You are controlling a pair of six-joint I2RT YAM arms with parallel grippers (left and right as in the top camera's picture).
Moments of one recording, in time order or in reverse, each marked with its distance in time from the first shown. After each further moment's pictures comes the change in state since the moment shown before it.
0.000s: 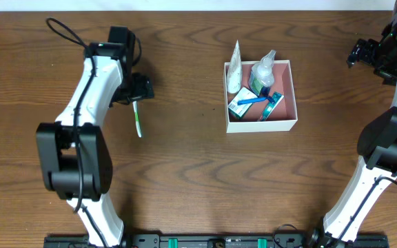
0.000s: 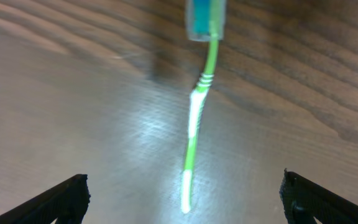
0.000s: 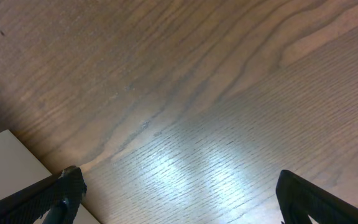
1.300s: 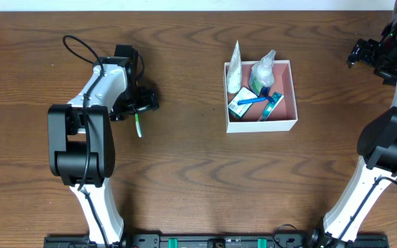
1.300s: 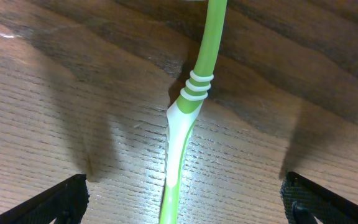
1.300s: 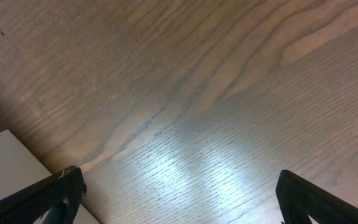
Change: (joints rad) left arm 0.024 0.105 -0.111 0.138 0.106 0.000; right arm 0.000 0.000 0.000 0.000 0.000 0.000
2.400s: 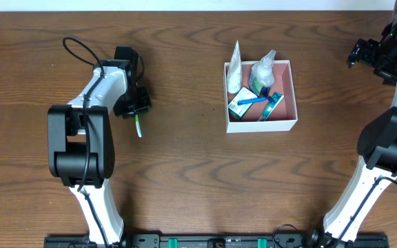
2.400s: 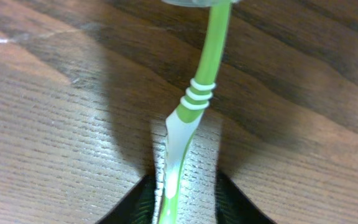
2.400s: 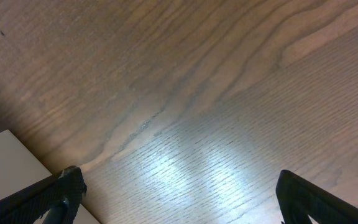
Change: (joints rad) left arm 0.001 -0.005 -0.033 0.049 0.004 -0.014; right arm 0.000 0.000 0.000 0.000 0.000 0.000
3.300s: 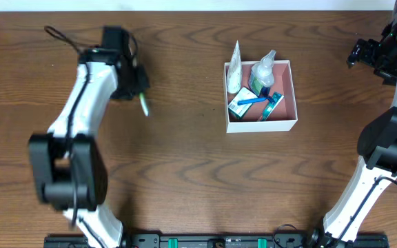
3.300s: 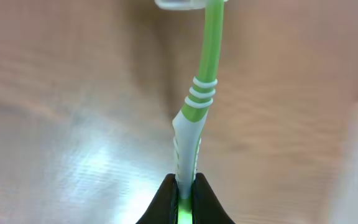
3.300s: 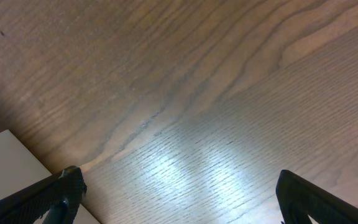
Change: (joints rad) left arm -0.007 -0.229 0.092 0.014 0.125 0.026; right arm 0.000 0.000 0.000 0.000 0.000 0.000
